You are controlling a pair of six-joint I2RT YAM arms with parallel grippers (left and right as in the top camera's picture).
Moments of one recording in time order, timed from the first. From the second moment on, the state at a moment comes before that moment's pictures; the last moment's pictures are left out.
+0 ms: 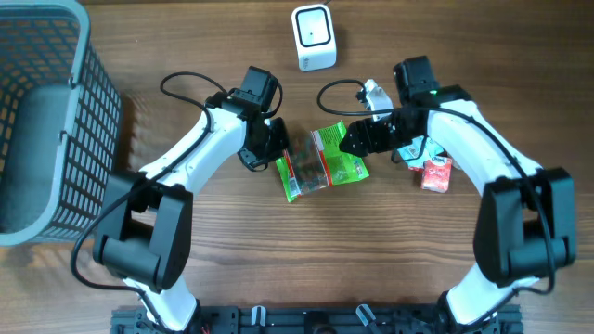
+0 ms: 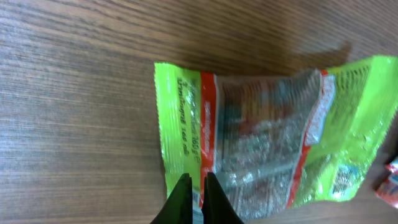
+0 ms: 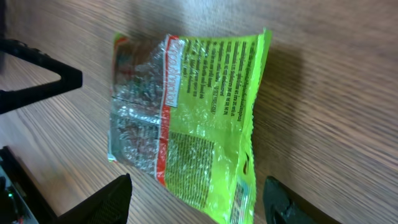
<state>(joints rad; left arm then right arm) -0.39 1.87 1.28 -0.78 0.25 -0.70 0.21 1.85 1.25 -0.76 -0.57 -0.09</state>
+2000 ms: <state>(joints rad) -0.41 1.83 1.24 -0.83 0.09 -0.72 0.37 2.01 1.02 -0.18 -0.88 0.23</state>
